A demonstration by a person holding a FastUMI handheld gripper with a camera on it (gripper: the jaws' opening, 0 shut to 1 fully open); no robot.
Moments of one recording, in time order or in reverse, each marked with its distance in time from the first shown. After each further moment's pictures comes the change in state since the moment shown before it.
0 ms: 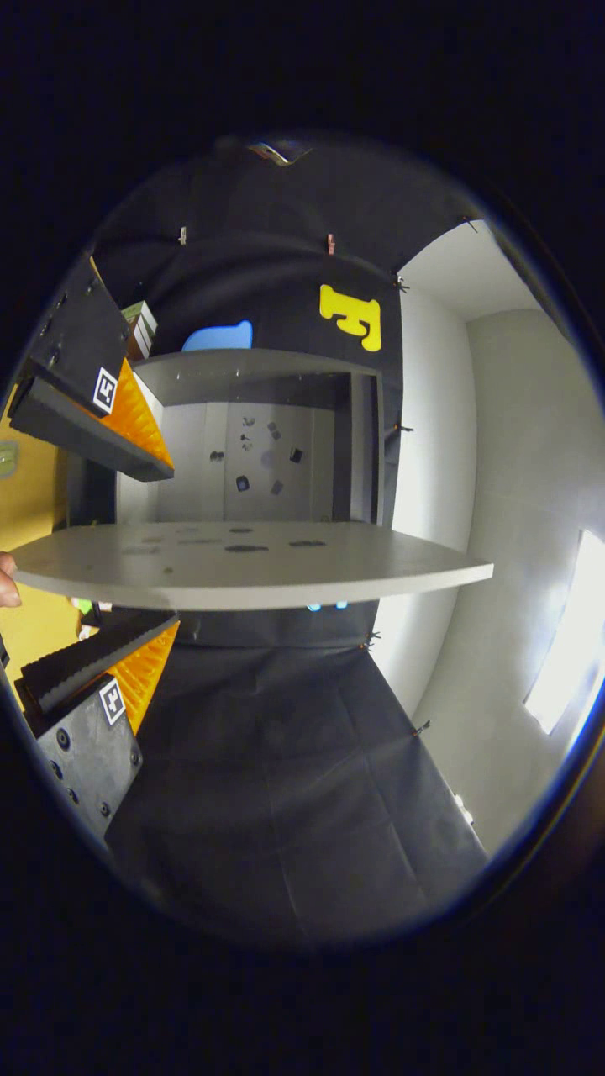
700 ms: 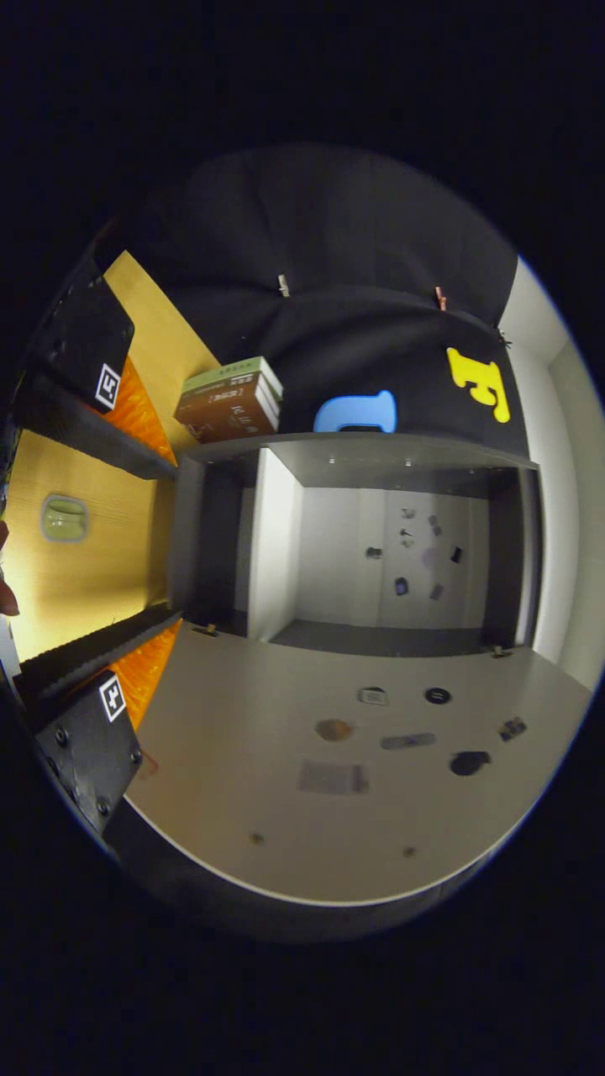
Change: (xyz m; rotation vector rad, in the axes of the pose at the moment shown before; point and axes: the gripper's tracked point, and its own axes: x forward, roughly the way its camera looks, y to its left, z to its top) arm -0.003 0.110 -0.236 -0.060 0.517 0.192
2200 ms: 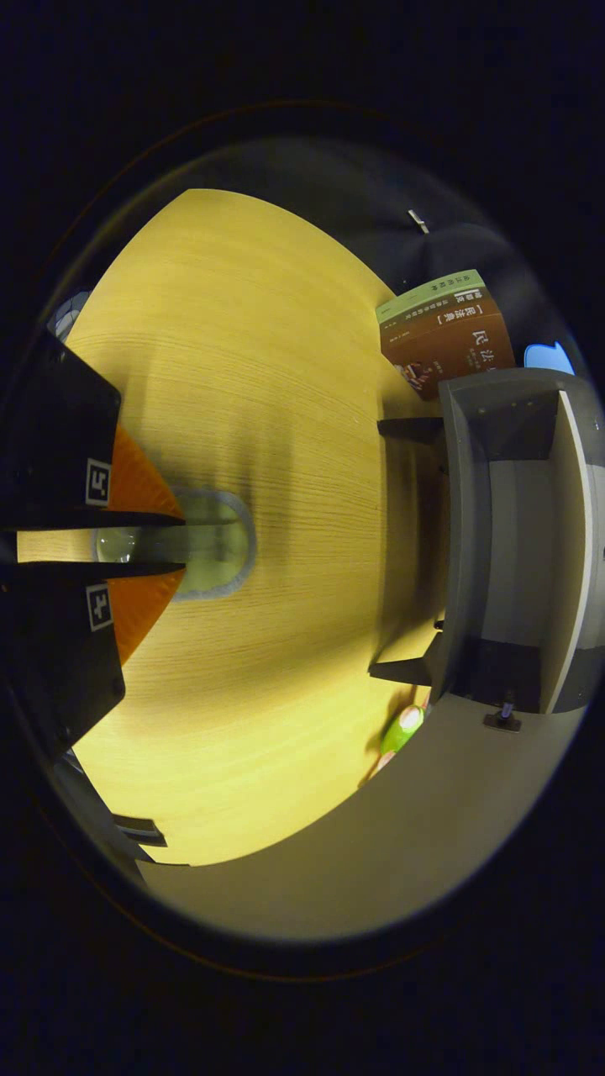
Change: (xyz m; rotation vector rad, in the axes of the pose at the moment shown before) arm 0.103 0.007 -0.286 0.039 0.584 -0.078
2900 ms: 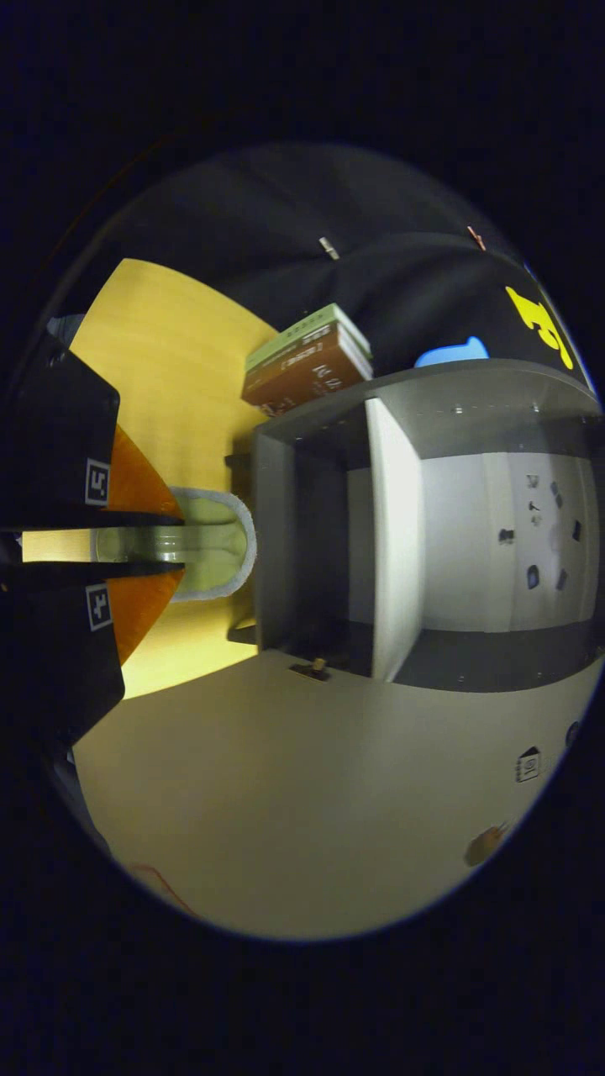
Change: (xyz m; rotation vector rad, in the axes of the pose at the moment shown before) arm -0.150 -0.005 0.217 0.071 -0.276 0.058
